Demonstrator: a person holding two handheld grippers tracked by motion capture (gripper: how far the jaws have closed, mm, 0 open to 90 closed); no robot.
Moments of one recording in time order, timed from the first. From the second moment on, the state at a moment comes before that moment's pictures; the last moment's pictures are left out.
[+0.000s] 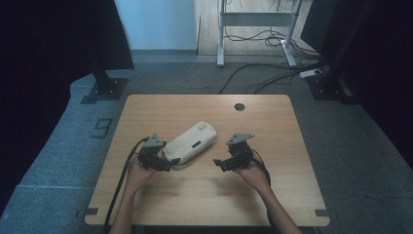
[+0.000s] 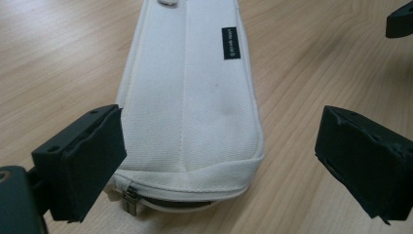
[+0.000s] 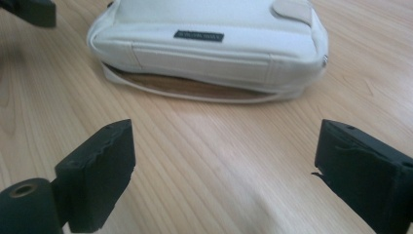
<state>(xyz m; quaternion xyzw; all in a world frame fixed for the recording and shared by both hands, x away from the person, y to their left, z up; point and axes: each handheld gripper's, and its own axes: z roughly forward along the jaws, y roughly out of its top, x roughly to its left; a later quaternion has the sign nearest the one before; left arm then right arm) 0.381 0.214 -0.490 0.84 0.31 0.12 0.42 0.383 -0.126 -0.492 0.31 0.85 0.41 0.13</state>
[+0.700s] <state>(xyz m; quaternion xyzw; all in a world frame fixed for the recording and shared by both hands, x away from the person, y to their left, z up) 0.347 0.228 -0.493 0.85 0.32 0.15 0.38 0.346 -0.191 -0.489 0.35 0.83 0.41 0.17</state>
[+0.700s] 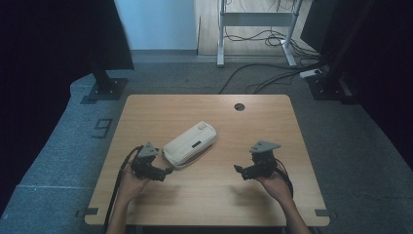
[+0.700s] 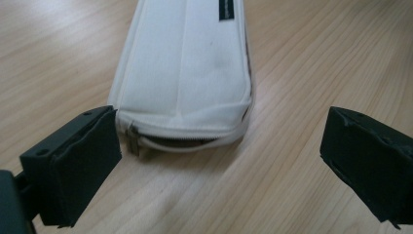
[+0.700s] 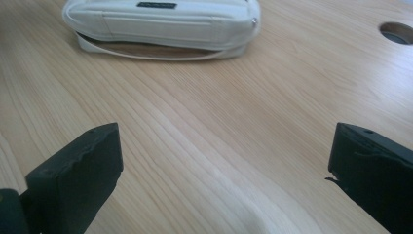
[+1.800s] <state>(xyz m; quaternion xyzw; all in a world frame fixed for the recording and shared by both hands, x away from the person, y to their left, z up) 0.333 0.236 -0.548 0.86 0.37 0.14 0.32 0.321 -0.244 -0.556 0.41 0.83 0.35 0.17</state>
